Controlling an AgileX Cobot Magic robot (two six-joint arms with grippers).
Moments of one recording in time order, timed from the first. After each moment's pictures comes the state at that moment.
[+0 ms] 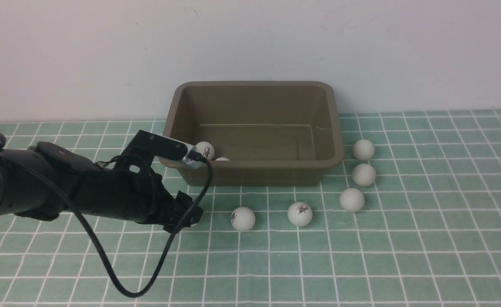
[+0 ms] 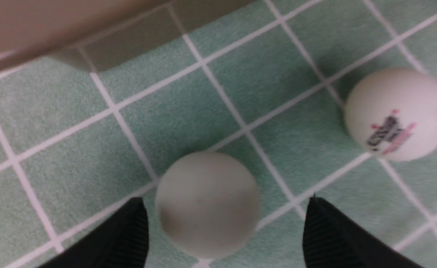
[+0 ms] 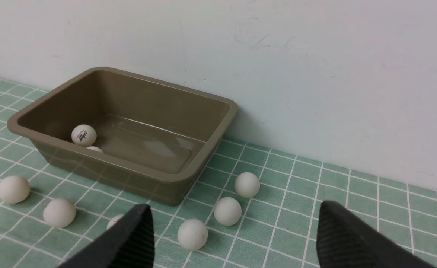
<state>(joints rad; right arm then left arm) -0.07 0.49 -0.60 0.71 0.65 -0.81 -0.25 1.79 -0.86 -1.18 0.25 1.30</state>
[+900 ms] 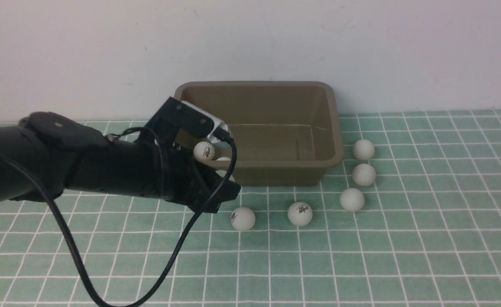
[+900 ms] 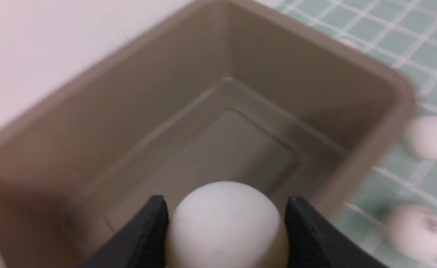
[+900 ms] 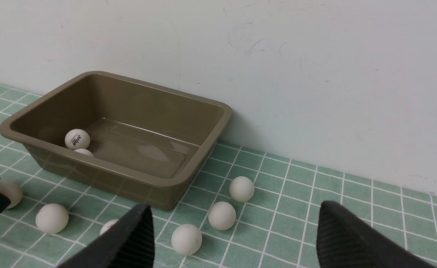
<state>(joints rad) -0.07 0.49 -0.60 0.71 0.65 -0.81 -0.28 1.69 -1.08 -1.51 0.32 1.82</state>
